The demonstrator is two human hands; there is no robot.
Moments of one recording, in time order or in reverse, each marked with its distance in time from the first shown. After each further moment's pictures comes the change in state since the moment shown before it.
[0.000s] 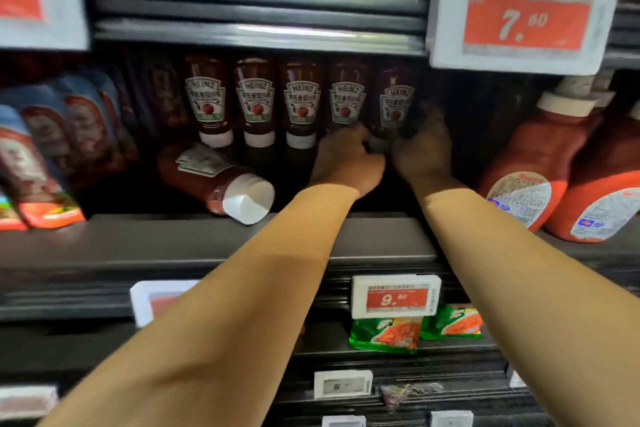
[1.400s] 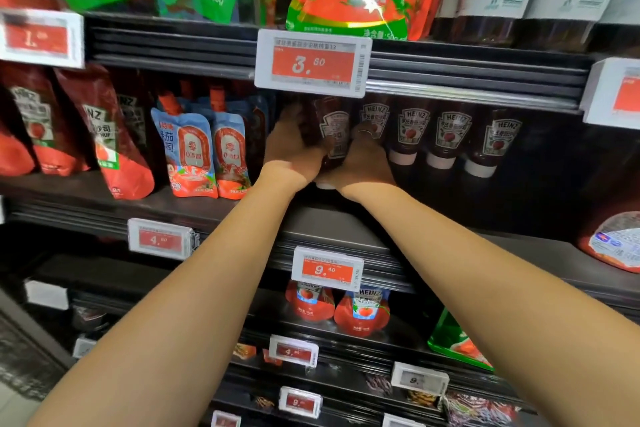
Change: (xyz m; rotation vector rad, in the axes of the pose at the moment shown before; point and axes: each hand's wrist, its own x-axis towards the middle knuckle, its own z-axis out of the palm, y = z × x) left_hand -0.051 -0.117 -0.177 -0.213 0.413 -0.087; right_hand -0.112 -0.145 0.123 -0.012 -0.564 -0.165
